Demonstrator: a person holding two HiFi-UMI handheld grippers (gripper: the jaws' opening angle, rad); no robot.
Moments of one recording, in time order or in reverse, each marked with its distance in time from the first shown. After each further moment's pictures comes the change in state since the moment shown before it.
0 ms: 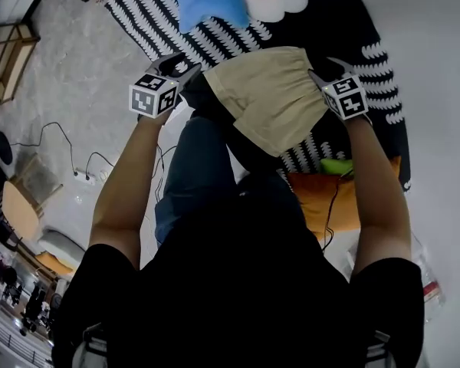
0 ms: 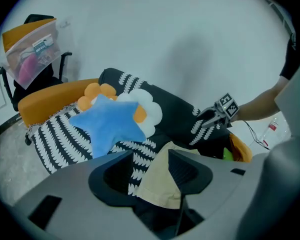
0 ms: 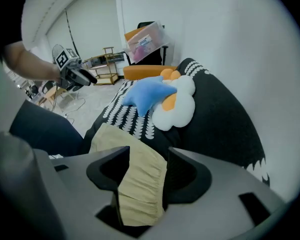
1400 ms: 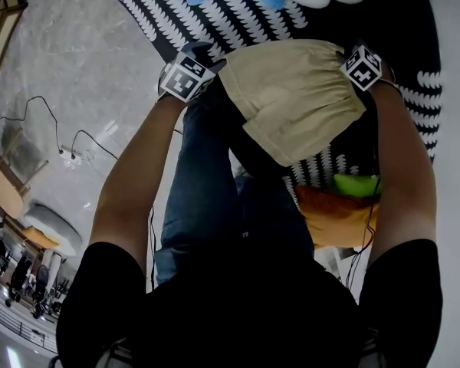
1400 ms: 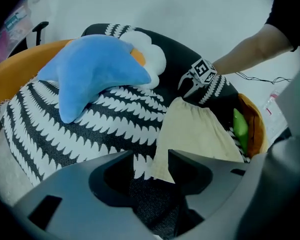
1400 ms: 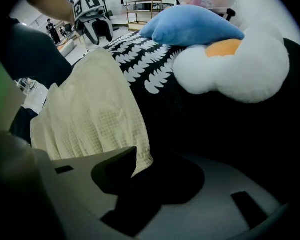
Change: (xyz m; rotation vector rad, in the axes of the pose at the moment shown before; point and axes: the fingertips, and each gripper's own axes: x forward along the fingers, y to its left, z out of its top) left arm 0.141 0.035 -0.163 0.135 0.276 -0.037; right arm 0.202 -0.044 -0.095 -0.545 0.378 0.129
